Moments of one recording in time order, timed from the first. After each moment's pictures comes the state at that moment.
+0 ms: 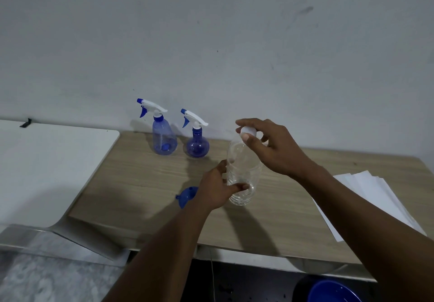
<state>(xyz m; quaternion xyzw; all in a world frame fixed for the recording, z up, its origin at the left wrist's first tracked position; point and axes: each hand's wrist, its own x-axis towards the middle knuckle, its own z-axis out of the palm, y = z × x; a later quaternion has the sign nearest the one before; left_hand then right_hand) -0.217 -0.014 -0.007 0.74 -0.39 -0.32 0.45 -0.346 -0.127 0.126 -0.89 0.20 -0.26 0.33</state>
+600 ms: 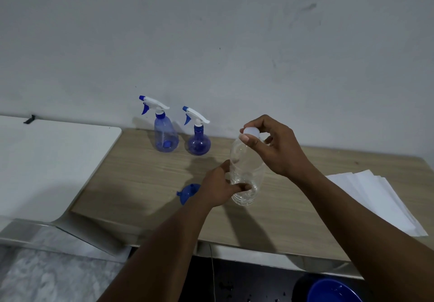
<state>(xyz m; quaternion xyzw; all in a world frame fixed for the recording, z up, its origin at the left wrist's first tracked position) -0.220 -0.011 0.000 0.73 -0.42 -0.33 0.42 -0.347 -0.121 0.118 -0.84 0.21 -0.31 0.39</state>
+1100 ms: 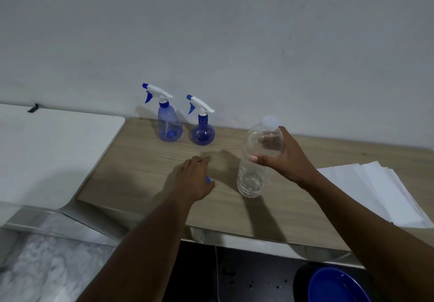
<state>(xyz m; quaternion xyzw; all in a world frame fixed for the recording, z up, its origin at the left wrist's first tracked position) -0.171 0.029 -0.023 0.87 -0.46 -0.14 0.12 -0.370 -0.134 0.060 -0.79 0.26 -0.24 0.50</state>
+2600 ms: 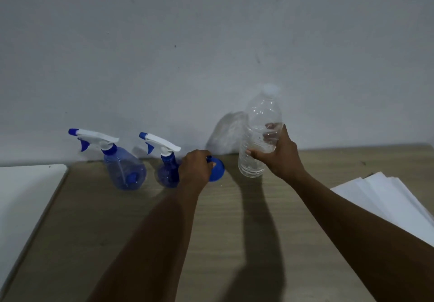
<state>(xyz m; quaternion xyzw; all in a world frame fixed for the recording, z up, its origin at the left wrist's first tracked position) -0.109 -0.174 -0.039 0.86 -0.44 -0.15 0.21 -0.310 -0.279 0.003 -0.75 0.44 -0.30 0.40</state>
